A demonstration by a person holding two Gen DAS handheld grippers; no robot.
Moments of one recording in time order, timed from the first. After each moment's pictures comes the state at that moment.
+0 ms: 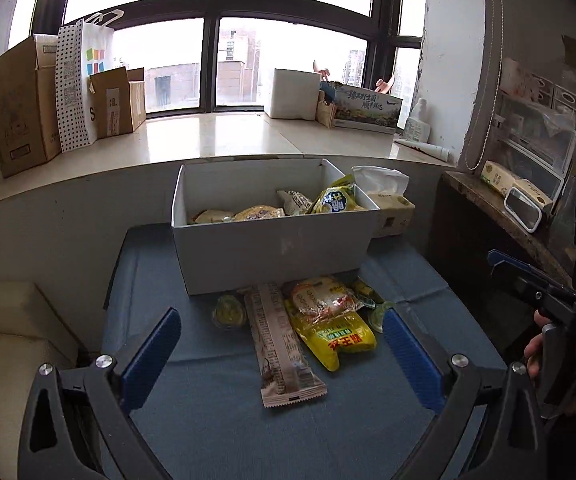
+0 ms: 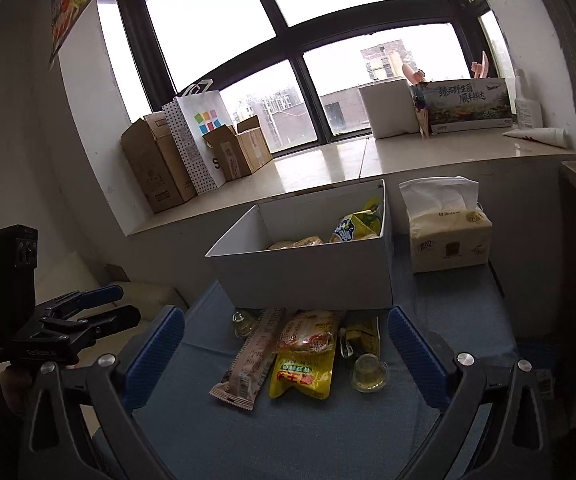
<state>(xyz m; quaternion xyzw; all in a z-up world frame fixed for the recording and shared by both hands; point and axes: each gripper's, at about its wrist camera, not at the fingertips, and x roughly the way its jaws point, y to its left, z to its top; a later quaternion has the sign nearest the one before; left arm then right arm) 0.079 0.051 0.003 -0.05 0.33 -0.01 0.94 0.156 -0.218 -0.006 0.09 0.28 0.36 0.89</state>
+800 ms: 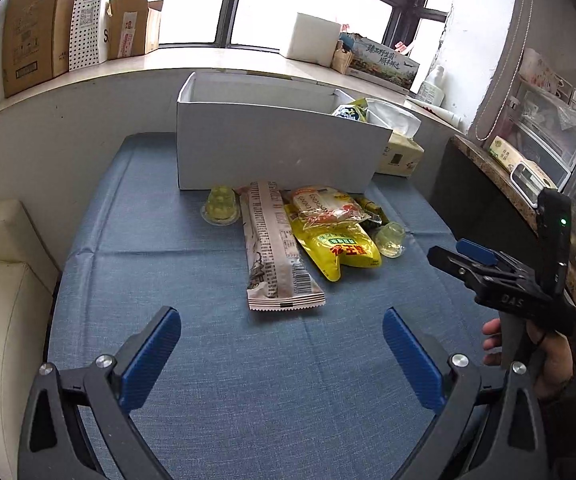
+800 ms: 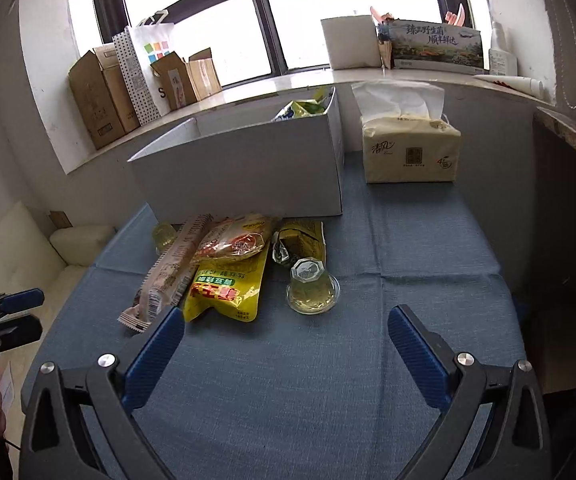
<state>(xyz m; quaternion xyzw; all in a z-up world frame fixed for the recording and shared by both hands) 0.050 0.052 -0.075 -0.11 0.40 -0.01 0.91 0.178 -0.201 -0.101 0.01 0.37 0.29 0.88</state>
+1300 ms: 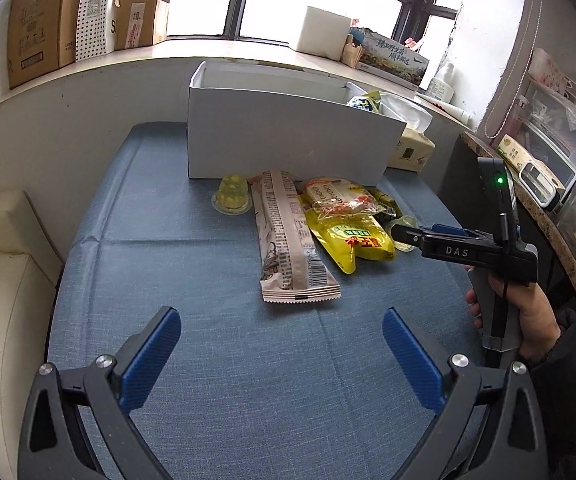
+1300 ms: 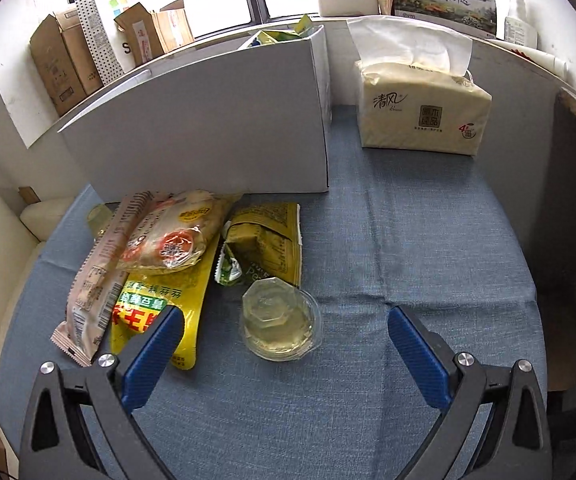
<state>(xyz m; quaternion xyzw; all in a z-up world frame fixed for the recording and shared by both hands) 0.051 0.060 -0.085 -0.12 0.41 0.00 0.91 0.242 -0.171 -0.138 -0.03 0.45 0.25 0.86</state>
